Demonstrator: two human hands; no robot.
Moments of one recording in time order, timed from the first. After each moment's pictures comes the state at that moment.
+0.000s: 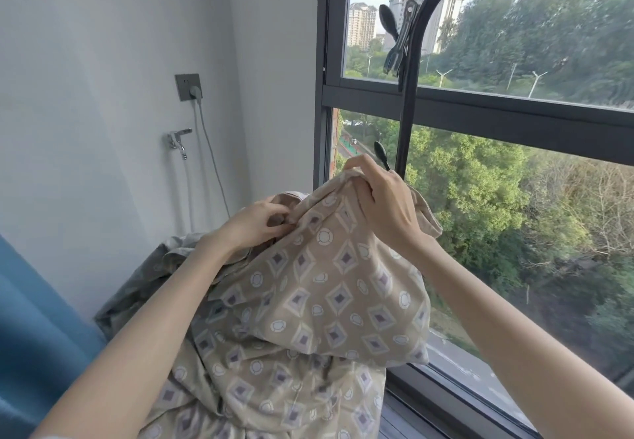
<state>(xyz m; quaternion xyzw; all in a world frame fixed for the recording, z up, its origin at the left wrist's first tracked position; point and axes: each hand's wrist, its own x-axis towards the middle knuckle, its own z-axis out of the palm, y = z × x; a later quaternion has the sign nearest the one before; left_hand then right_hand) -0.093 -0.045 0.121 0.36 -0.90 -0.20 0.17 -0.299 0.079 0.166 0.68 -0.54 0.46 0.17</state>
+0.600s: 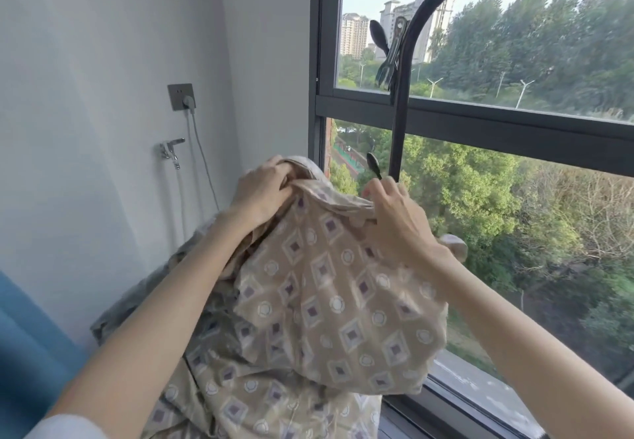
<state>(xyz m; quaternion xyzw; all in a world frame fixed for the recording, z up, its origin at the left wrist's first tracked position) -0.133 -0.042 0.179 0.41 -0.86 0.05 0.31 -0.328 0.078 0.155 0.65 -0.71 0.24 0.17</state>
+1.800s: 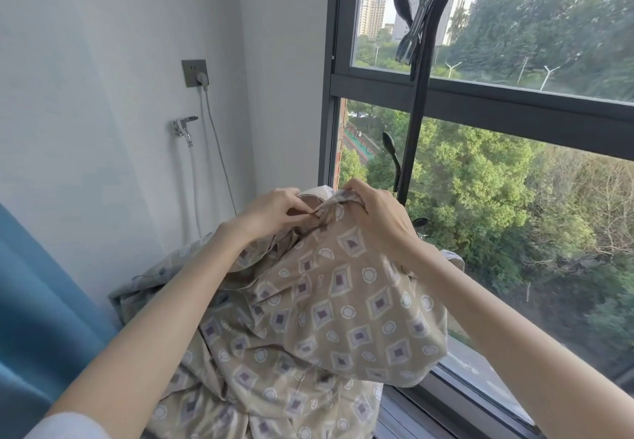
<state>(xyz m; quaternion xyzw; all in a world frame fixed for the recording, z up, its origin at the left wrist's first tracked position) -0.111 -0.028 0.128 0.34 -0.91 -0.16 0.18 -0.289 0.085 0.146 0.69 -0.65 0.32 0.04</state>
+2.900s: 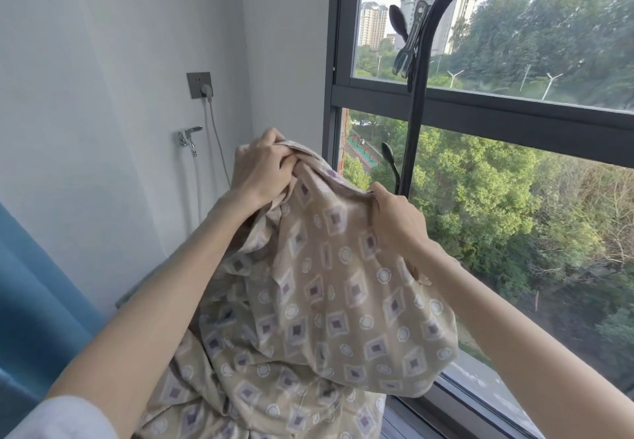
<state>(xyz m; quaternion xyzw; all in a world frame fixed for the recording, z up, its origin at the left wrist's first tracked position) -0.119 -0.038 0.191 0.42 -0.82 0.09 0.38 -0.315 0.074 0.153 0.59 -0.76 0.24 0.06</state>
